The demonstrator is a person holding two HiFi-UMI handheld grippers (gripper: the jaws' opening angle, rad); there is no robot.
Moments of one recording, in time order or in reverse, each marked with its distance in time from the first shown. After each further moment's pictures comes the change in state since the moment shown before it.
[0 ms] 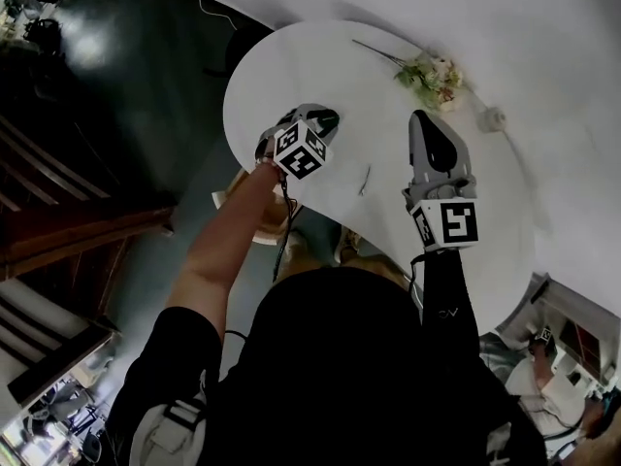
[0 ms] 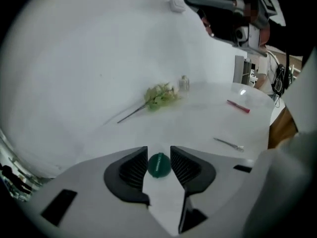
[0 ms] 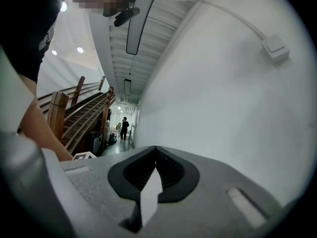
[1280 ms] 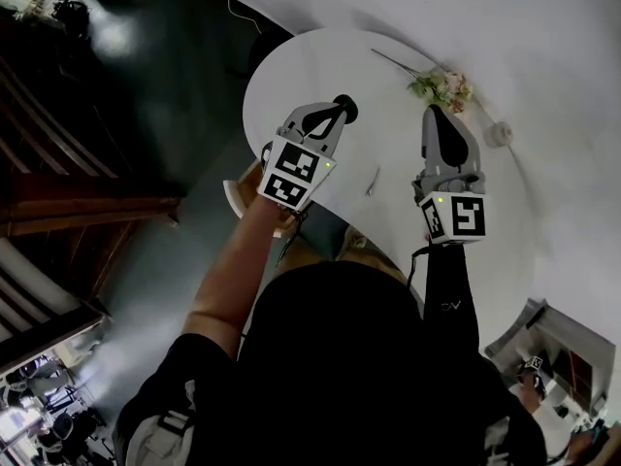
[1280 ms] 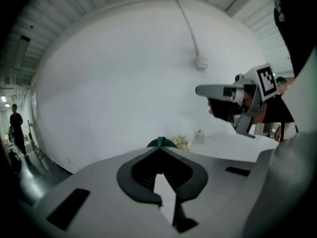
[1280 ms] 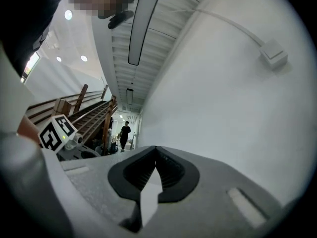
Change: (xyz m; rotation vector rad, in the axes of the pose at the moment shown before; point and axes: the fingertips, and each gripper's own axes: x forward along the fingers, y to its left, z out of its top) left arm -0.139 0.007 0.089 -0.308 -0.408 0.230; right arm -0.009 -0.006 0.023 0.003 -0.106 0.025
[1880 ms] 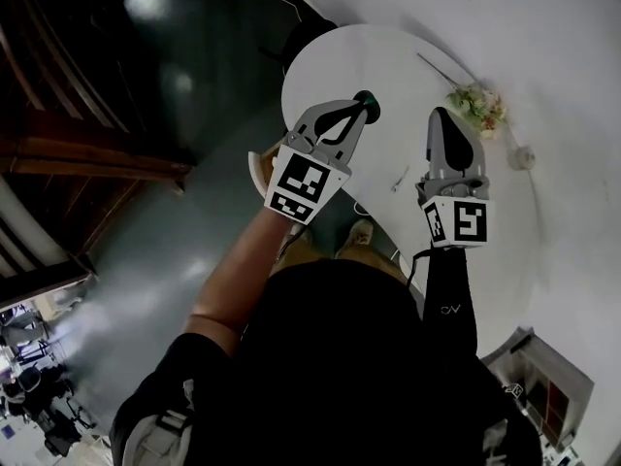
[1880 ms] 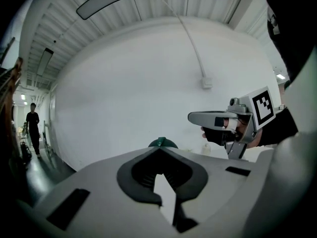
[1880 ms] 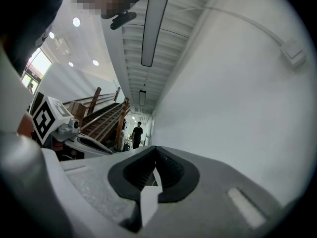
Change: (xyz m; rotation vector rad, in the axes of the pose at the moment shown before) left arm -0.092 0.010 0.024 -0.065 -0.178 0.152; right arm 0.016 0.078 0.009 -0.024 -0.027 0.158
